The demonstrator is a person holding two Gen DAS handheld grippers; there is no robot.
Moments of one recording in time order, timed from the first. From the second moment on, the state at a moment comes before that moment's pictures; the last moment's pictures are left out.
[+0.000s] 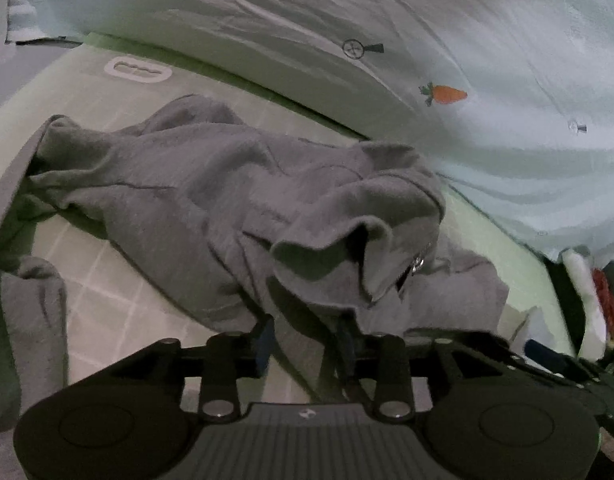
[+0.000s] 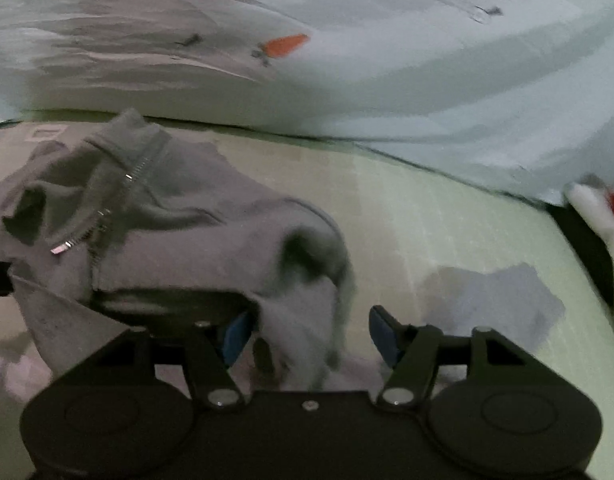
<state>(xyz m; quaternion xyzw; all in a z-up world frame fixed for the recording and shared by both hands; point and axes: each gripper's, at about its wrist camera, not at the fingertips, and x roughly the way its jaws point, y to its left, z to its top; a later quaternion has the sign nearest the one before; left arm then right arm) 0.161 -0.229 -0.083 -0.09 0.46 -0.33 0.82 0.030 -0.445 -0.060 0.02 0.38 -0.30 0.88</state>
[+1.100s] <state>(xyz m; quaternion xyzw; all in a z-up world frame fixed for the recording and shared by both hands) 0.036 -0.172 -0.064 0.10 0.44 -0.28 0.85 -0.101 -0.413 -0.074 -0.02 0.44 -0.24 0.86</state>
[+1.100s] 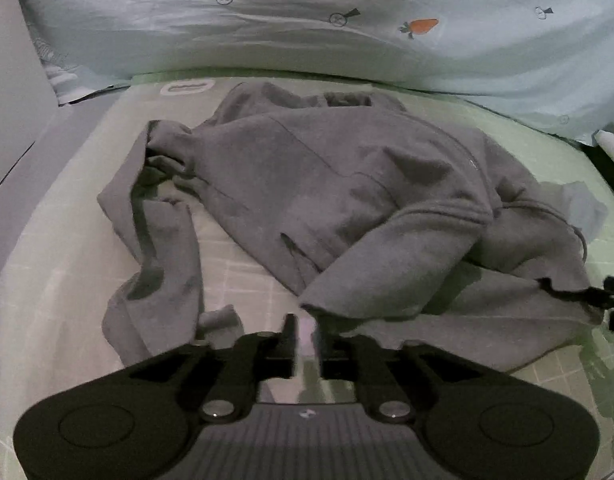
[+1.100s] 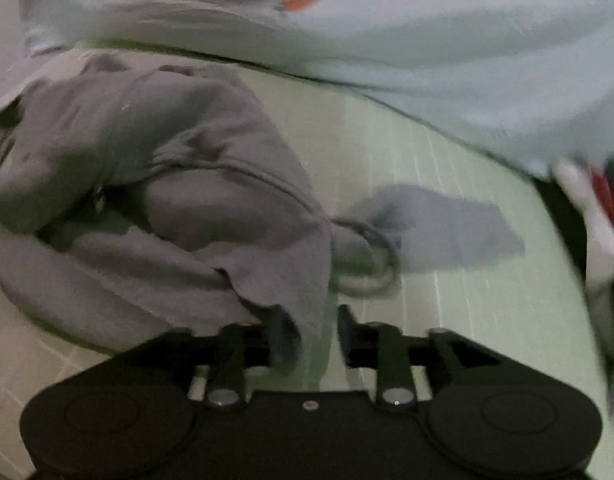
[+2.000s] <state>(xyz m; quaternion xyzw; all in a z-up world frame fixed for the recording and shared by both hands) 0.003 -0.078 0.033 -0.04 0.35 -0.24 0.90 -0.188 -0.405 -0.011 0.02 0.37 -0.21 0.91</state>
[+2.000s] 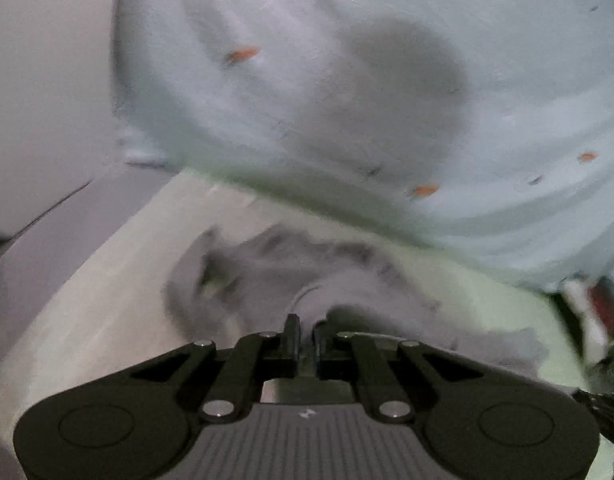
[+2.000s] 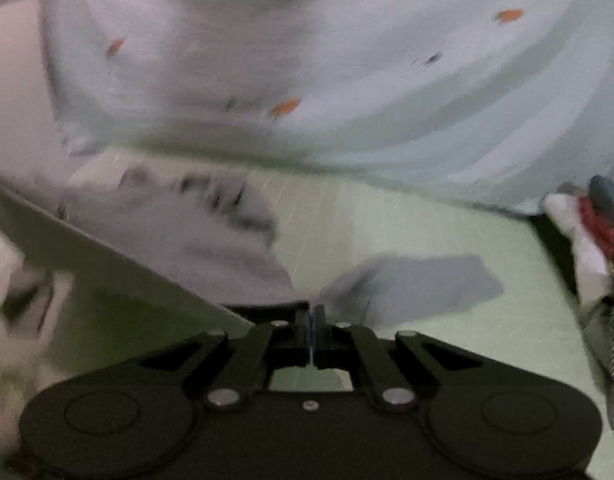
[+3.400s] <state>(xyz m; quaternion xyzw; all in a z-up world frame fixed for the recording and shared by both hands) -0.013 -0.066 0.013 -0.03 0.43 -0.26 0.87 -0.182 -0.412 -0.042 0.23 0.39 -0.11 0.89</state>
